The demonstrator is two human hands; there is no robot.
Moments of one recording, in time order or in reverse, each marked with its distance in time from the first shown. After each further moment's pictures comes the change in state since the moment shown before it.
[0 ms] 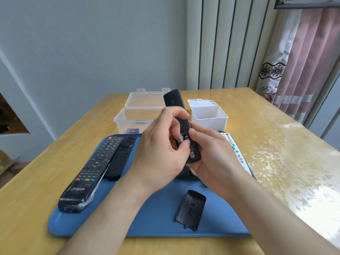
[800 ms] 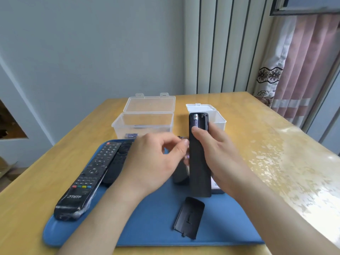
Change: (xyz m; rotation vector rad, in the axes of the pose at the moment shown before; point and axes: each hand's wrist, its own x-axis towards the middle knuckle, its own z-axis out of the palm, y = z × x) left_hand 0.003 -0.008 -0.006 0.088 -0.123 -0.132; right_hand 0.002 -0.013 -0.013 -0.465 0.180 -0.113
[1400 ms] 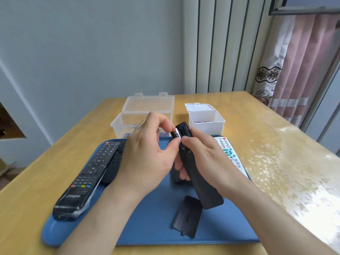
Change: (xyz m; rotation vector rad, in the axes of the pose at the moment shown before) left_hand 0.002 -0.006 0.002 0.078 0.251 0.182; right_hand -0.007 -0.002 0.008 -0.196 -0.186 0.007
